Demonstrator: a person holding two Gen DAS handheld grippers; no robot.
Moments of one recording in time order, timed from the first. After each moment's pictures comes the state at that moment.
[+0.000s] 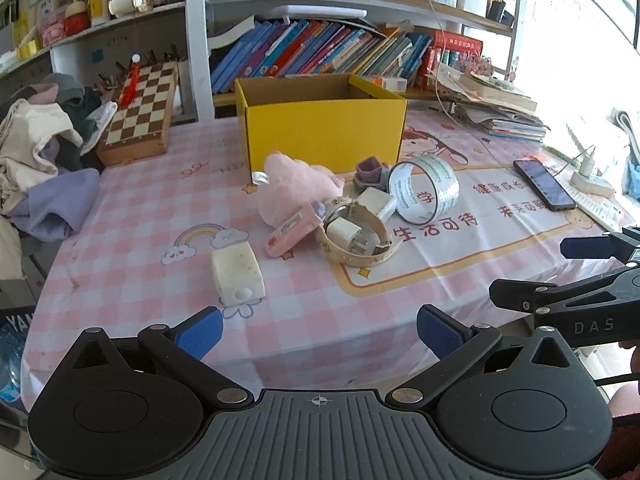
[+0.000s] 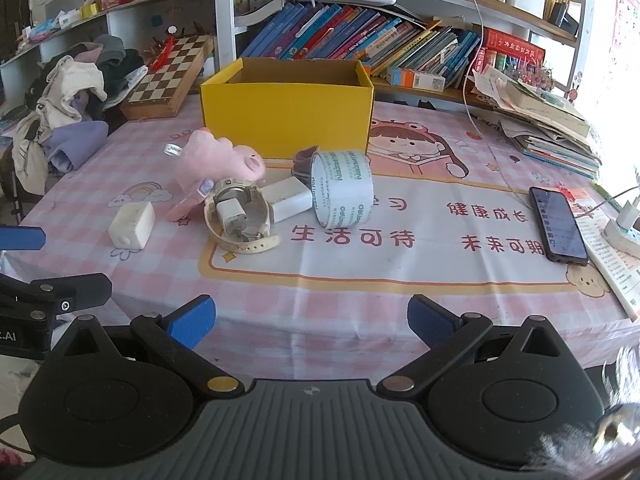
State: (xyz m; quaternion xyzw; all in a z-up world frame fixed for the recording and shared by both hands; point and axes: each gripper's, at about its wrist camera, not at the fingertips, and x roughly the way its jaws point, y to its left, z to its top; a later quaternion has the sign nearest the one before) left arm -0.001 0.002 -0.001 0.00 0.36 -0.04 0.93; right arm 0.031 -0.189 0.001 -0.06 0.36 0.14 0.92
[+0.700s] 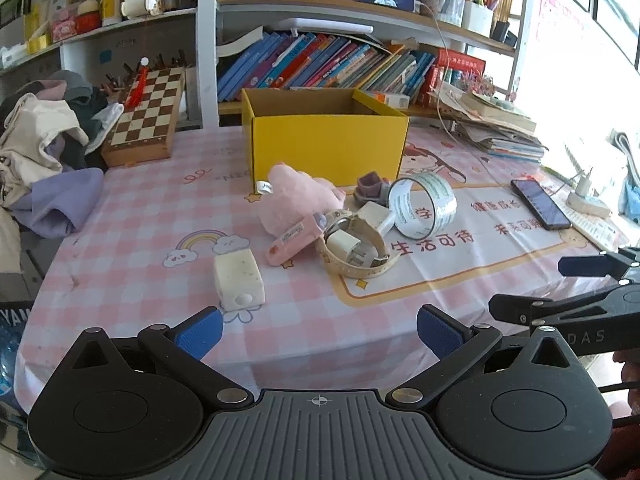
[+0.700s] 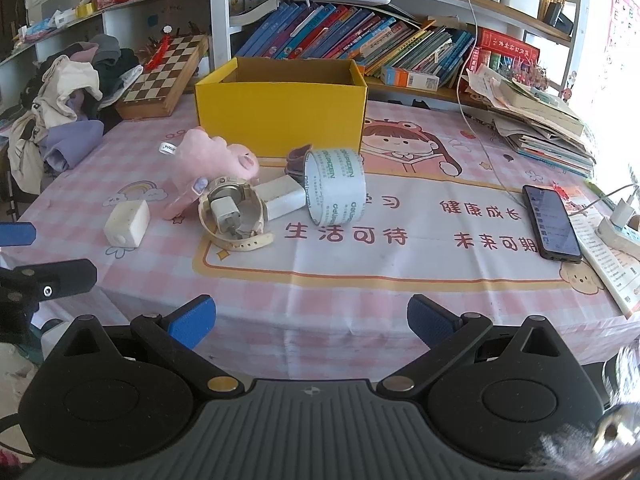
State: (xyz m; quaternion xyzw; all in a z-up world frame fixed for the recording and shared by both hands) left arm -0.007 0.009 0.003 -0.03 0.35 -0.04 0.94; right arm 0.027 -0.192 0.001 -0.06 0.35 0.14 0.92
